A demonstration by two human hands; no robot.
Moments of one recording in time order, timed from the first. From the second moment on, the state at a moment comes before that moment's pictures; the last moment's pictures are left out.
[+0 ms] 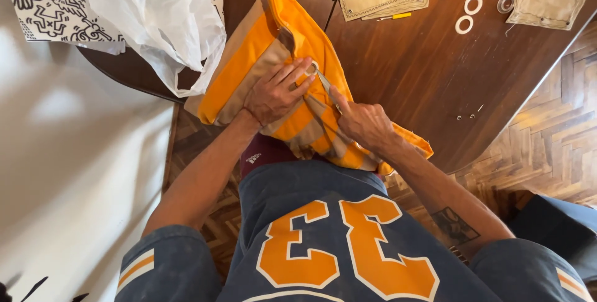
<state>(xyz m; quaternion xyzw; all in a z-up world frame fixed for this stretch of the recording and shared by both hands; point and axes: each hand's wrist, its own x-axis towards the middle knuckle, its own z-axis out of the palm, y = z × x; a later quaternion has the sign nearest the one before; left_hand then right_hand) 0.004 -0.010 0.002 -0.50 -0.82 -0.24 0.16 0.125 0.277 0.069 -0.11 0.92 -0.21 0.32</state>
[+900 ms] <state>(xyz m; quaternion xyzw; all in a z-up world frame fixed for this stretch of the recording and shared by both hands) 0.007 -0.006 -0.006 -0.48 -0.80 -0.29 0.22 0.046 0.331 0.100 -0.34 0.88 0.00 0.33</state>
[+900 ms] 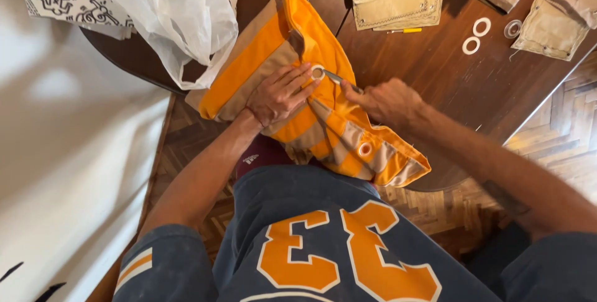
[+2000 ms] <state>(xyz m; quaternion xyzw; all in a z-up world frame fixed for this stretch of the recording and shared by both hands) 0.007 -0.011 -0.005 -0.49 -0.80 -0.28 0.20 0.098 0.310 0.082 0.09 0.56 -0.75 0.34</state>
